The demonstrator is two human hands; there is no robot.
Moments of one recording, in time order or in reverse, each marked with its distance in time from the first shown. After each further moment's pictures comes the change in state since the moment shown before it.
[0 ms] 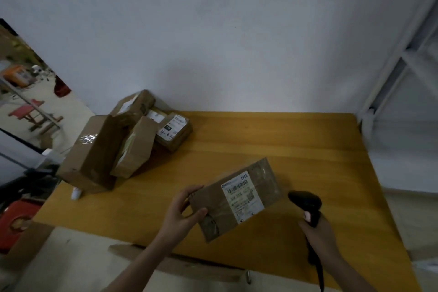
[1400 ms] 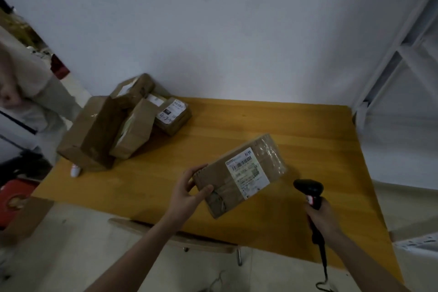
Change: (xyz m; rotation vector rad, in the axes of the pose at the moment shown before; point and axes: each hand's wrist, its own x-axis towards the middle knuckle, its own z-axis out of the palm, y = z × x) left_hand -0.015 0.013 0.024 -0.109 0.071 0.046; right_hand 0.031 0.041 -0.026 -0.035 -0.017 -0.074
